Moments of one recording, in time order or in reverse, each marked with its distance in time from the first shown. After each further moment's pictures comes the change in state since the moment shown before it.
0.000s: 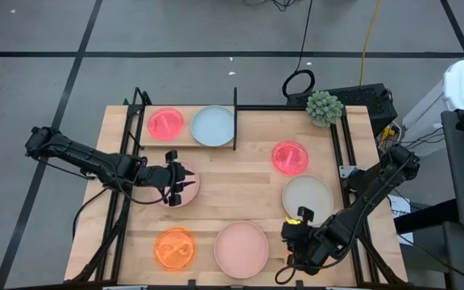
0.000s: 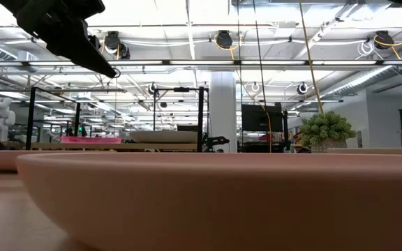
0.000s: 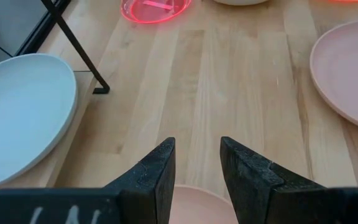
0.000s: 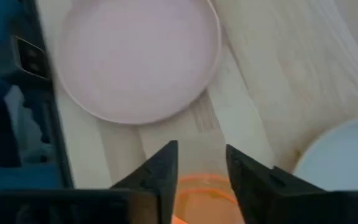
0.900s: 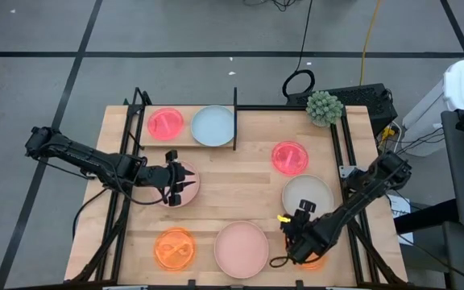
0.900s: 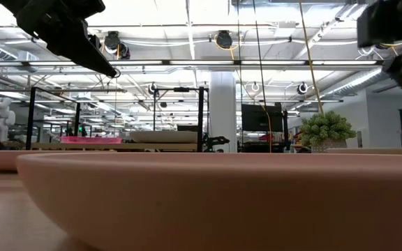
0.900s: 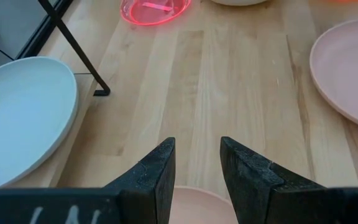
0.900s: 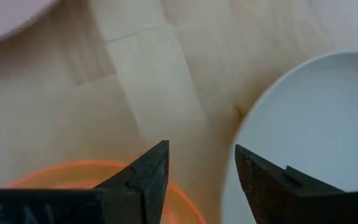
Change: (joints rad) left arm 0.000 0.000 0.000 0.003 0.000 0.015; right arm -0.056 0.121 -0.211 -0.001 -0.027 0.013
